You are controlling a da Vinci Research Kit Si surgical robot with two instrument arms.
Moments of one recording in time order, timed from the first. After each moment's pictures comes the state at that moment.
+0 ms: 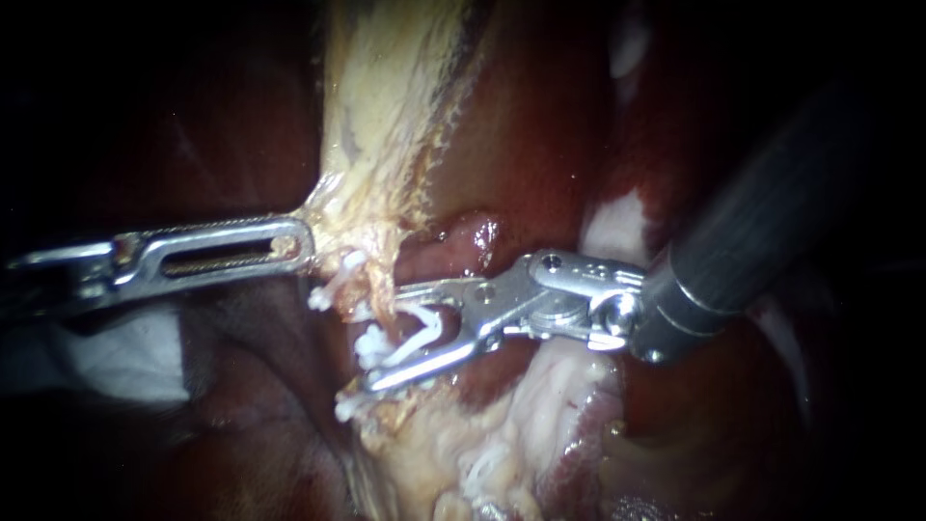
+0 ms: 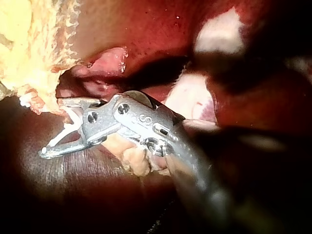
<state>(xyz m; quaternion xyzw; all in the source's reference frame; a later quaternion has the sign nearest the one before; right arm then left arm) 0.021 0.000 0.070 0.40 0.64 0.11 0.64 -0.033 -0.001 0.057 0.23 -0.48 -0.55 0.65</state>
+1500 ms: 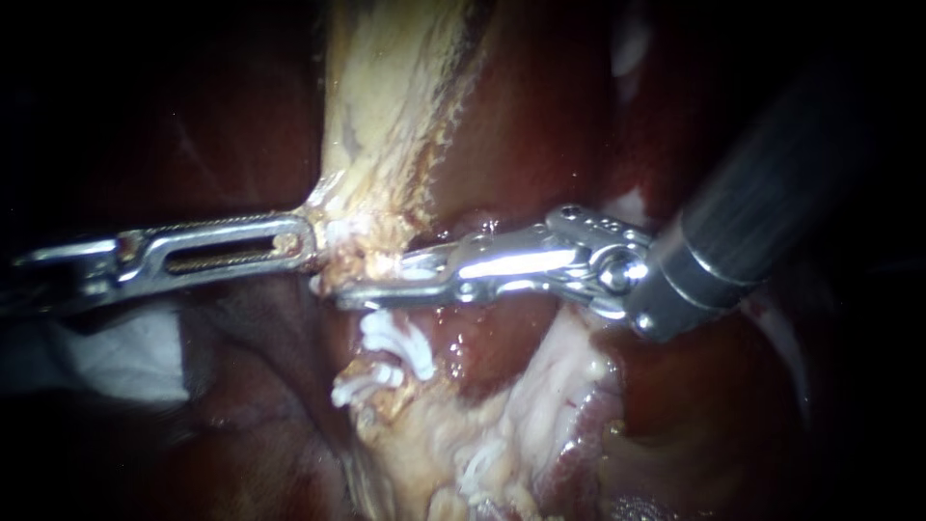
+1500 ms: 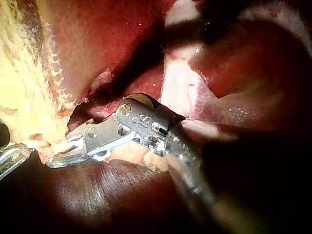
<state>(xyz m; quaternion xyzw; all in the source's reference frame) 0.019 0.004 0.068 0.43 0.58 0.26 0.64 -0.033 -0.001 0.058 0.23 -0.48 -0.55 0.65</state>
